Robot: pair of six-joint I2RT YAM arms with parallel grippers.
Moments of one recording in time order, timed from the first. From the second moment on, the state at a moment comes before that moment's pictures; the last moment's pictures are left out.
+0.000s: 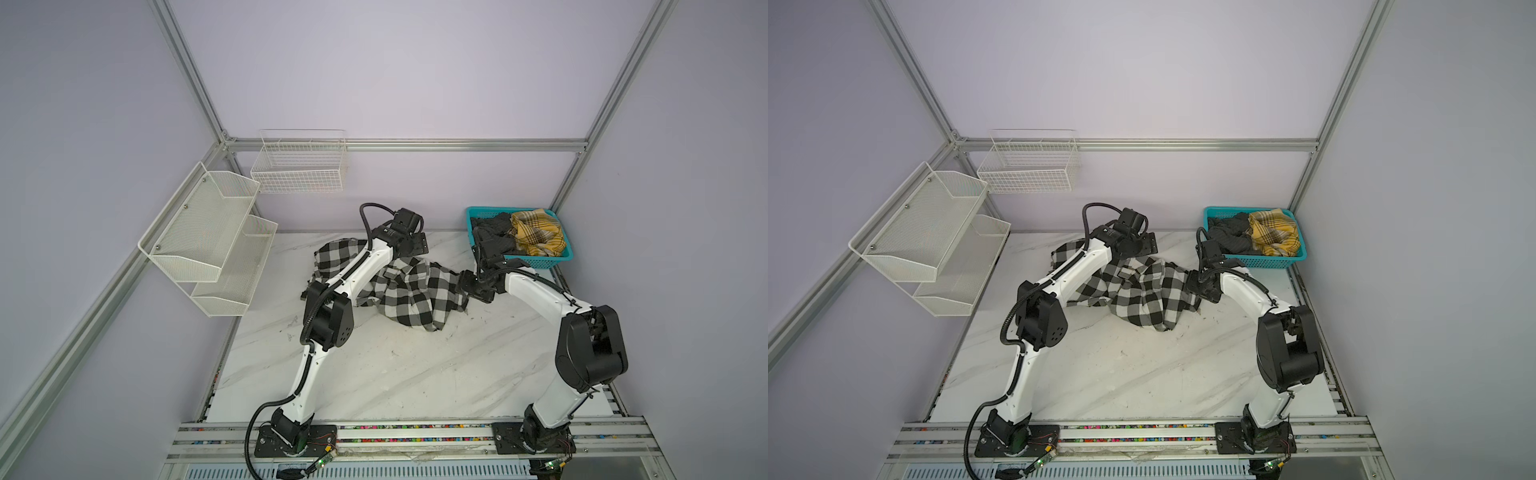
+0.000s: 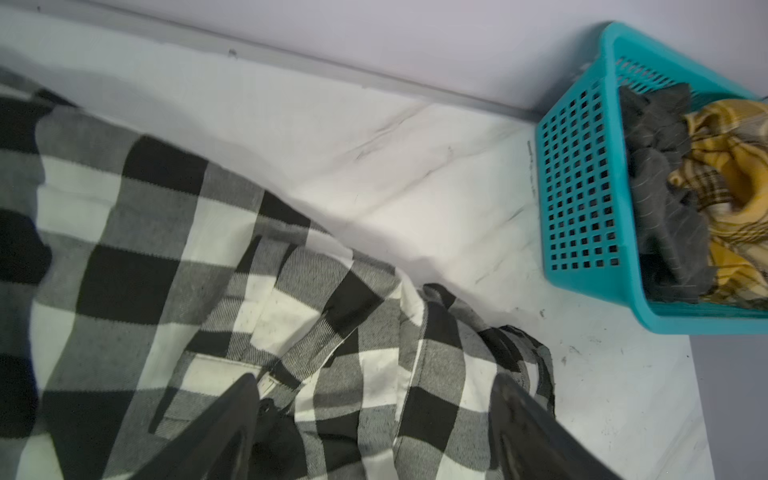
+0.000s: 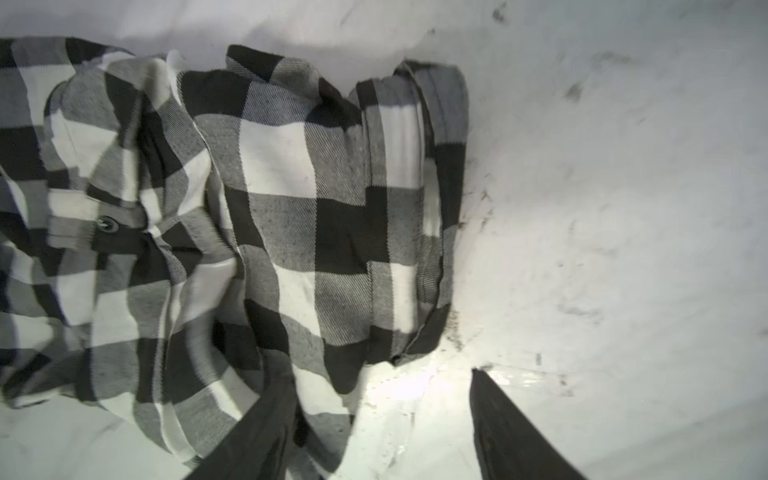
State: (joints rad) left arm -0.54 2.31 2.26 -0.80 -0.10 -0.63; right arm 0.32 1.67 1.29 -0.70 -0.03 0.60
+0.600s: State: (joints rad) left arm 0.08 1.27 0.99 -0.79 0.02 -0.65; right arm 0.66 1.68 1.10 -0.53 -0.08 0.50
